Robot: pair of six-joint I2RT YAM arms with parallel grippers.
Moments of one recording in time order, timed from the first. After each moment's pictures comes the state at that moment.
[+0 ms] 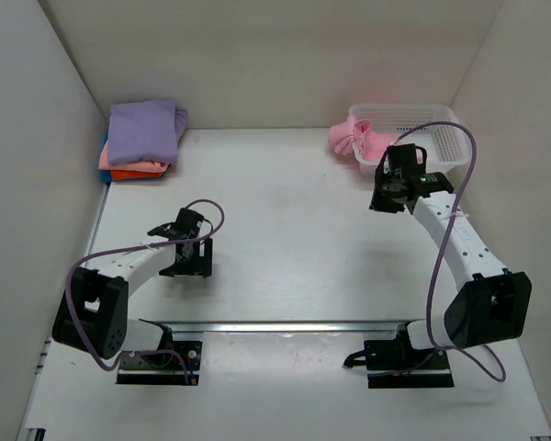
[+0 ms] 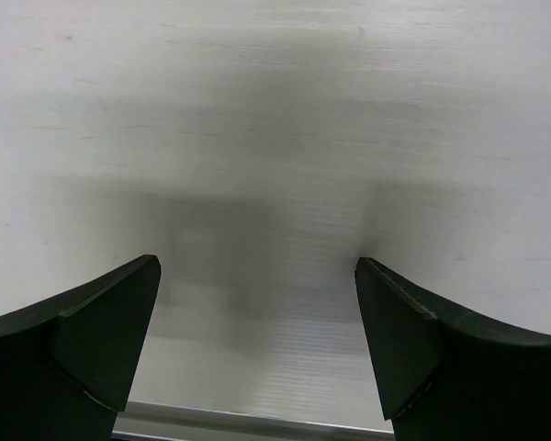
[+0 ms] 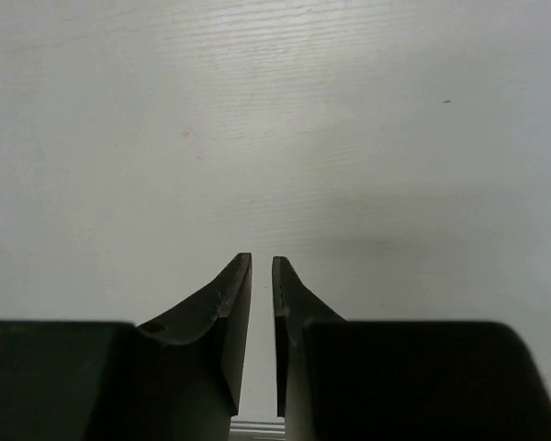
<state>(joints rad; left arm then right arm) -0.31 1.35 0.68 -0.61 -0.20 -0.28 0.20 1.39 1.25 -0.78 0.03 0.34</state>
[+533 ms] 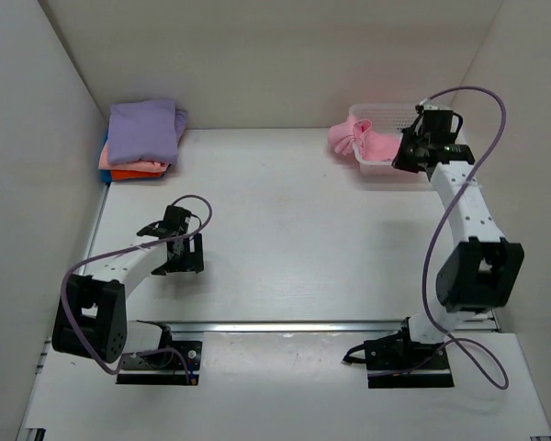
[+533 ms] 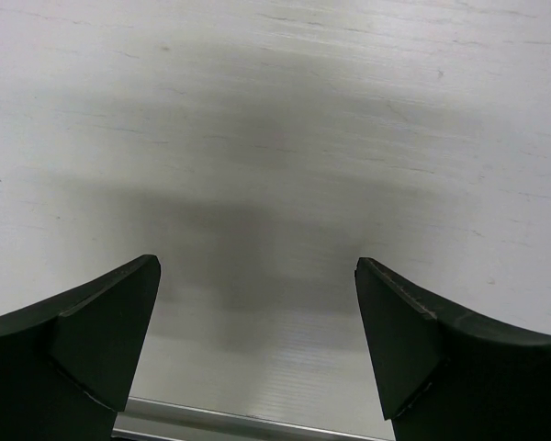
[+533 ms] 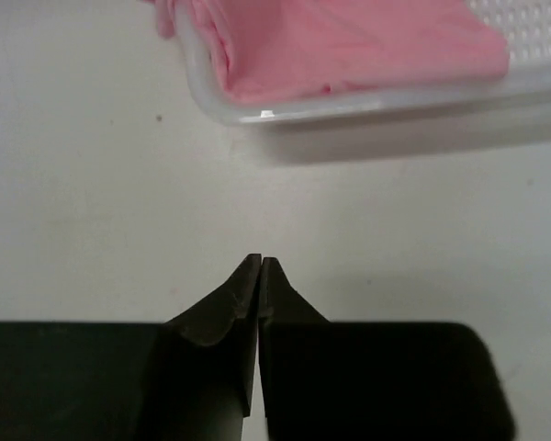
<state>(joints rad) -0.21 1.32 0.68 -0.61 -0.20 -0.27 -0.02 1.55 1.48 -0.63 -0.08 0.19</state>
